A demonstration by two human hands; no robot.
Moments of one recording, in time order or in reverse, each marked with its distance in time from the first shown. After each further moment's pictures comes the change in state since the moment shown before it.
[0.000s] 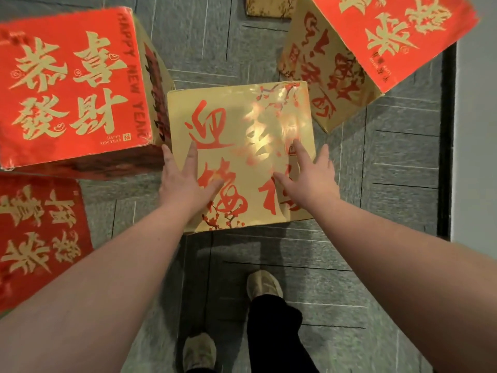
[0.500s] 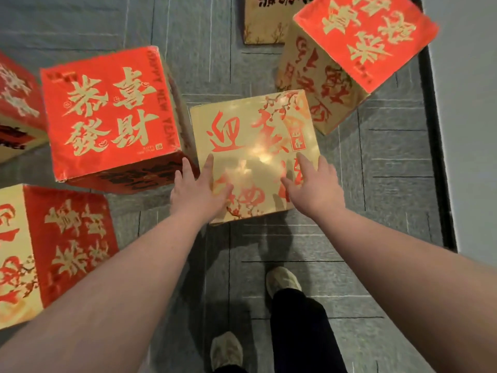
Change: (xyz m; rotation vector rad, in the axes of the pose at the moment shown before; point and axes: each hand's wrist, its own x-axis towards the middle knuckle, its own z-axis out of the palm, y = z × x) left_hand -0.051 -0.033 -0.037 0.163 -0.022 0.146; right_hand -0.081 -0.021 0.006 -0.022 0.120 -0.018
